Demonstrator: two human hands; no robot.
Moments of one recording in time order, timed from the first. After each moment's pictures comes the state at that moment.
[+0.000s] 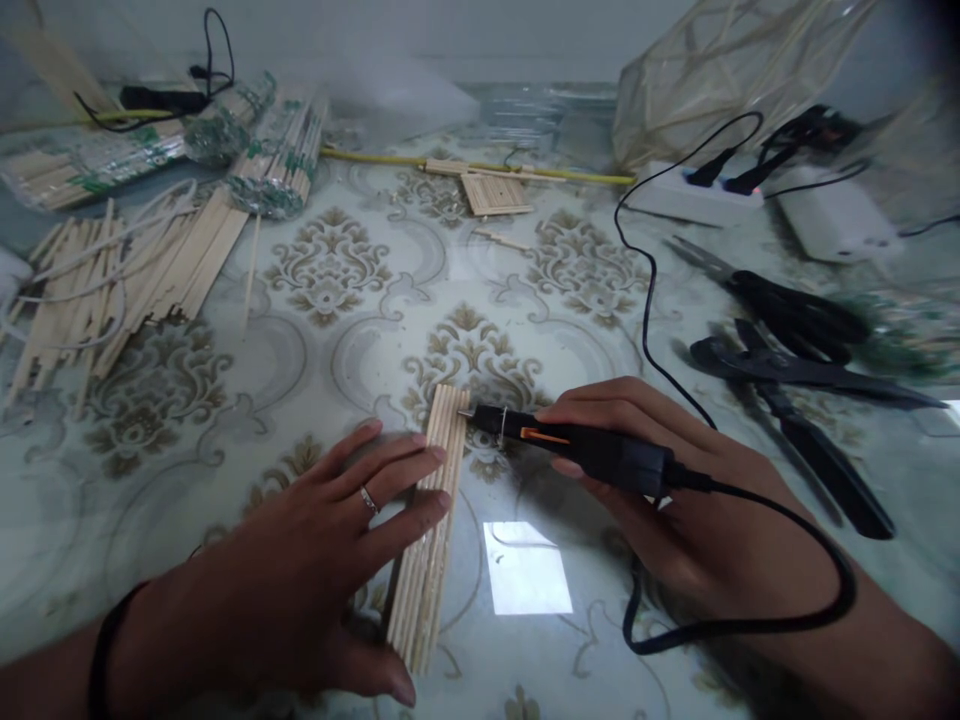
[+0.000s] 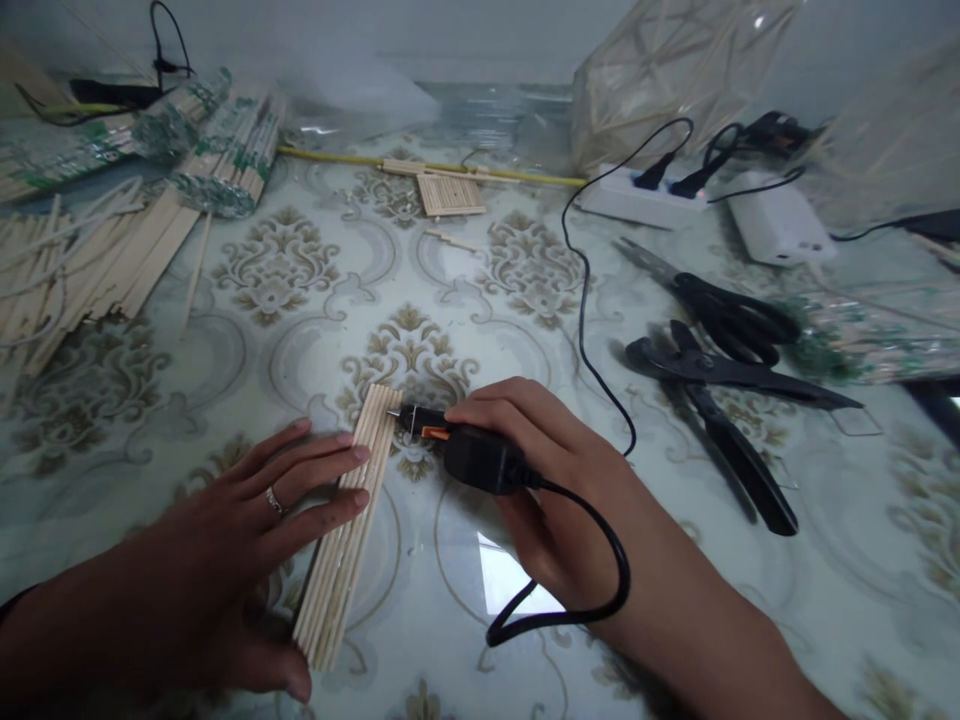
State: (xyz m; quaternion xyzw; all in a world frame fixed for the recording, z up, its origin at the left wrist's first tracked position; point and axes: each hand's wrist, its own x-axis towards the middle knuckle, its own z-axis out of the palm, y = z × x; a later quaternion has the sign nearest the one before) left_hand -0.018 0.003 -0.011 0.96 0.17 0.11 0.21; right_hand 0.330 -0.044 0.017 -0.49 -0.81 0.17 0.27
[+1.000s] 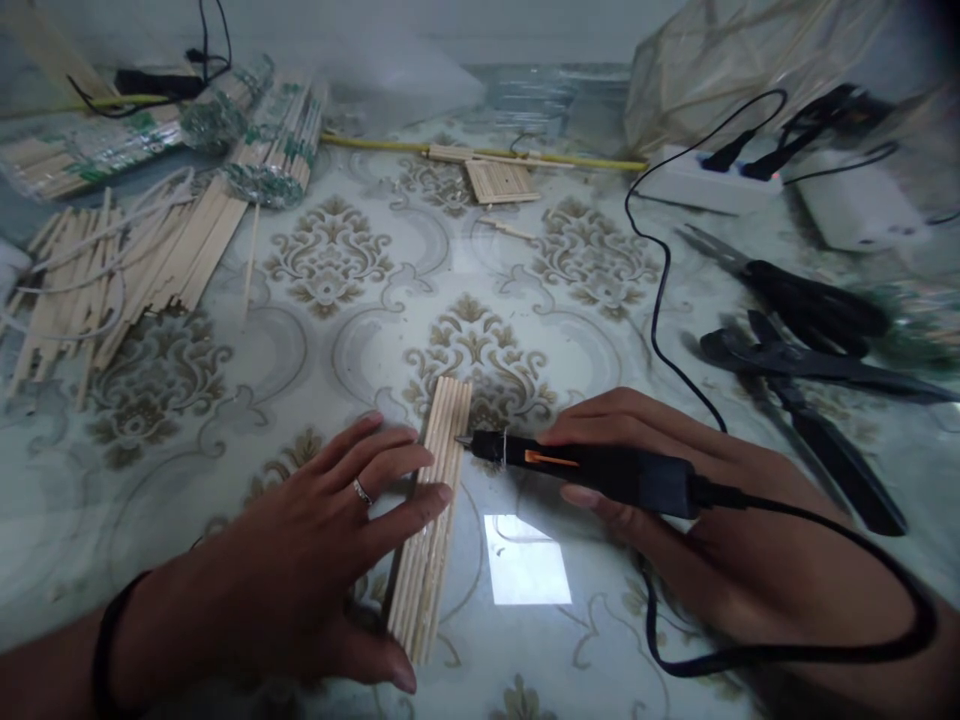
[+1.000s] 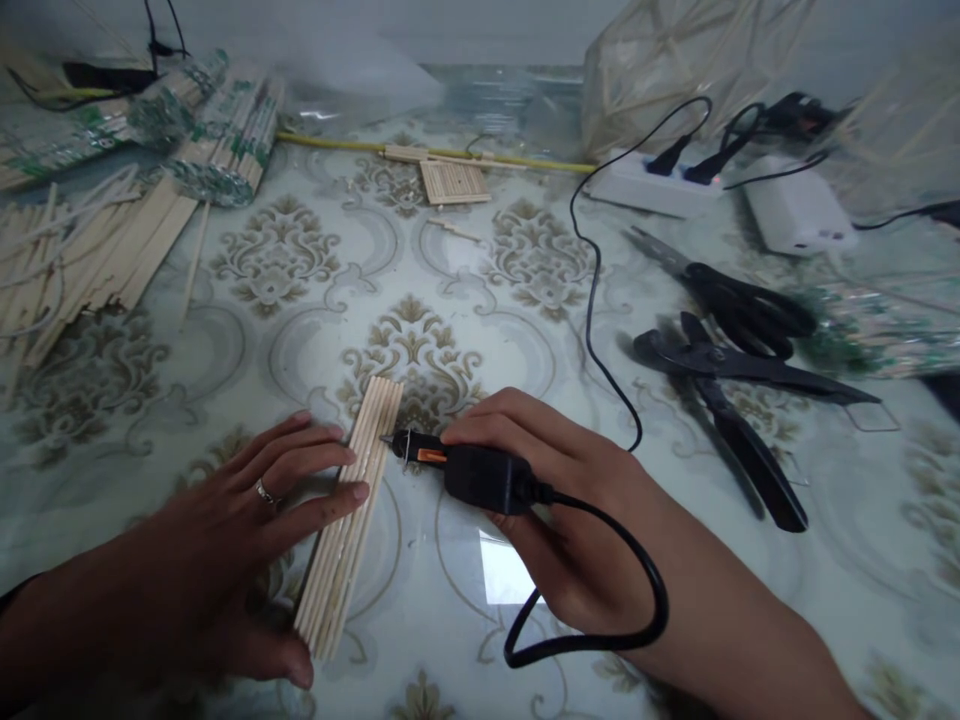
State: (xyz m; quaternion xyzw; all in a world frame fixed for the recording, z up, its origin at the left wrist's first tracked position) left_hand -0.016 0.000 -0.011 0.96 0.17 0.14 0.19; right_hand 0.333 -0.045 0.031 -0.45 -0.83 0.21 0.25
